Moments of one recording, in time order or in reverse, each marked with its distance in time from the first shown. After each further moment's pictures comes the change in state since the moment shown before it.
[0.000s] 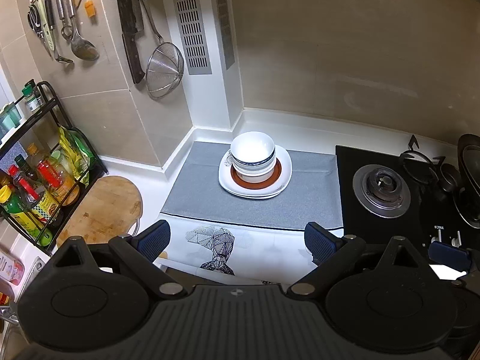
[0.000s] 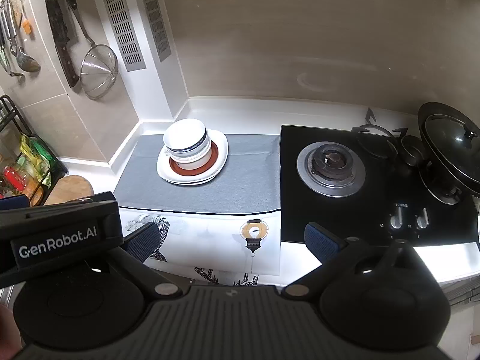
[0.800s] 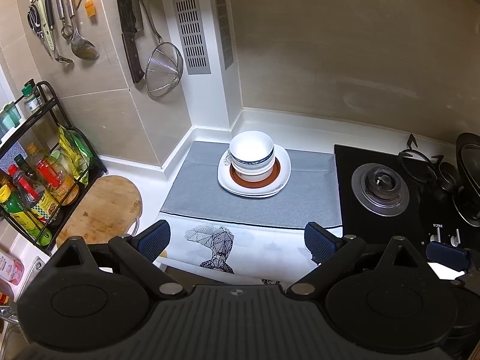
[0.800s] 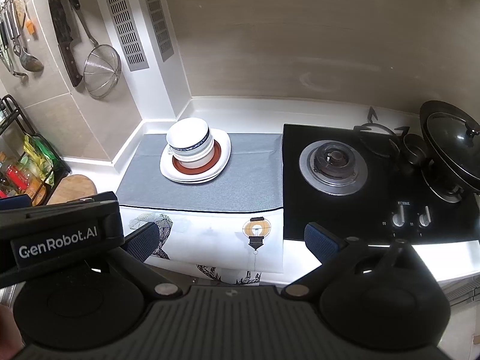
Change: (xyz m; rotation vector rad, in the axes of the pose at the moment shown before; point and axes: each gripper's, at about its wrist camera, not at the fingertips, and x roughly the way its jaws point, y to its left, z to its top) left arm -0.001 0.000 -0.002 0.005 0.000 -0.009; right arm -0.002 -0.001 -0.005 0.004 -0.001 0.012
